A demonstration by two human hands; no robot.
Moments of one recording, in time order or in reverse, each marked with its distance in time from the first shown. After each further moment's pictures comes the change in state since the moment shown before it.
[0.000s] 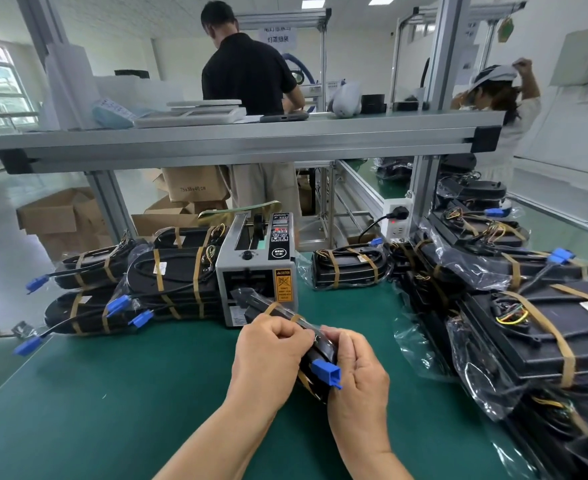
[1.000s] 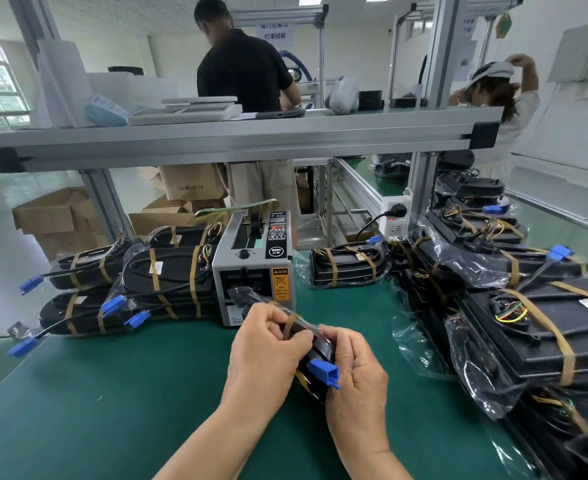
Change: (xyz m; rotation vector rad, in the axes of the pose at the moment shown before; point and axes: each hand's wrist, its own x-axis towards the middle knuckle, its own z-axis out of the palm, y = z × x) left_hand 0.003 -0.008 -0.001 0.075 0.043 0.044; right_hand -0.002 -0.005 -0.002 0.007 -0.014 -0.012
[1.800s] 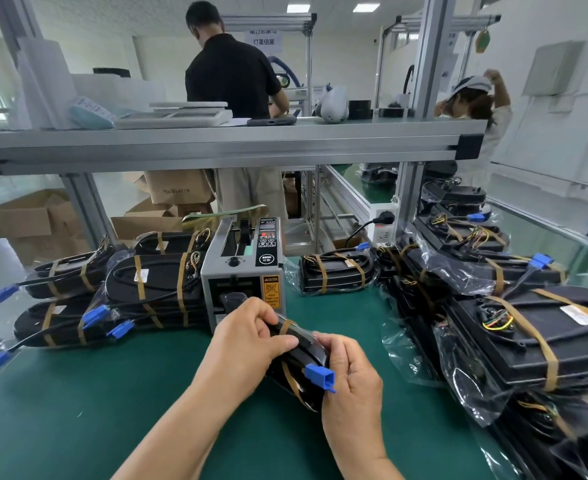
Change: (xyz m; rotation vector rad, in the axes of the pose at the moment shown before) left_hand 0.035 -0.003 -0.020 0.055 -0.212 0.144; right_hand 0.007 0.002 -0.001 -0.016 -0.006 0.046
